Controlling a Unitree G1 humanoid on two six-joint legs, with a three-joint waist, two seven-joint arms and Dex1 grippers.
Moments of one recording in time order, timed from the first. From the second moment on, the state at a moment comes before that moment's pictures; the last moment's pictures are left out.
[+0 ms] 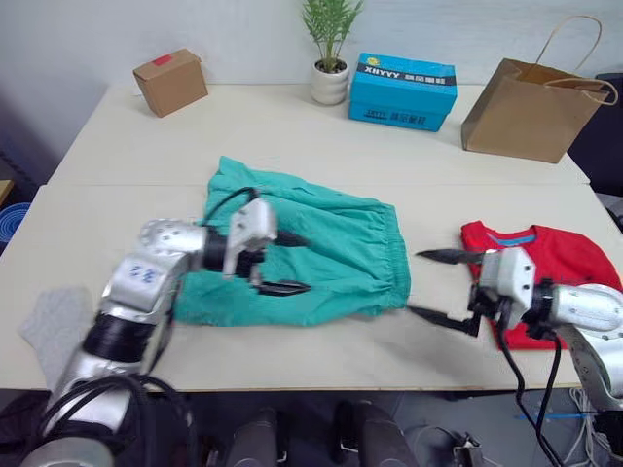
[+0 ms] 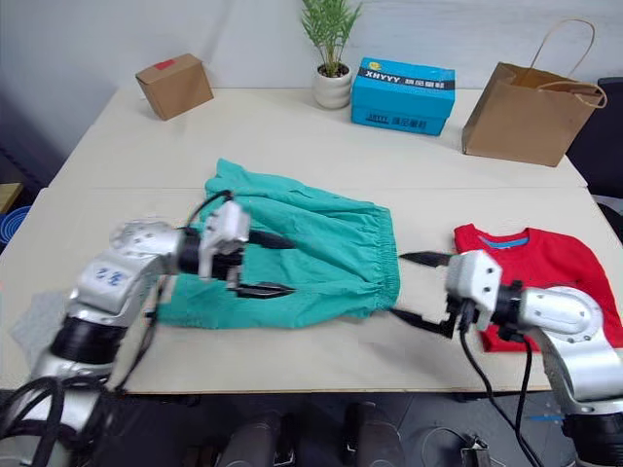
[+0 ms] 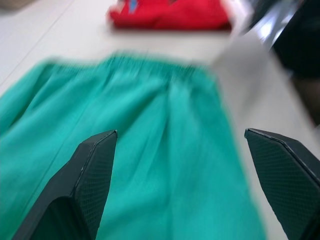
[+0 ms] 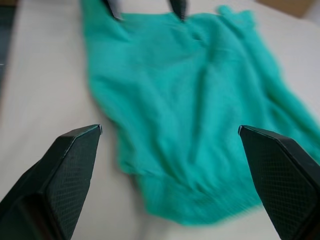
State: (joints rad) left arm -0.53 0.72 -0.10 -0.07 -0.28 0.36 -1.16; right arm -0.10 -0.82 -0.06 -0.35 0.47 0.16 1.11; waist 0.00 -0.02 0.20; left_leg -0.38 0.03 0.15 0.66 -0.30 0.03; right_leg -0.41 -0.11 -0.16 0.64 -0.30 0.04
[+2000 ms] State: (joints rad) left arm -1.36 0.88 0.12 0.64 -0.07 -0.47 -0.45; right arm -1.47 -0.64 0.00 0.90 -0.18 -0.87 0.33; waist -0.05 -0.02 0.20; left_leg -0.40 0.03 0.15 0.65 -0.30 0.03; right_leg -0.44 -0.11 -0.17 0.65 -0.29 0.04
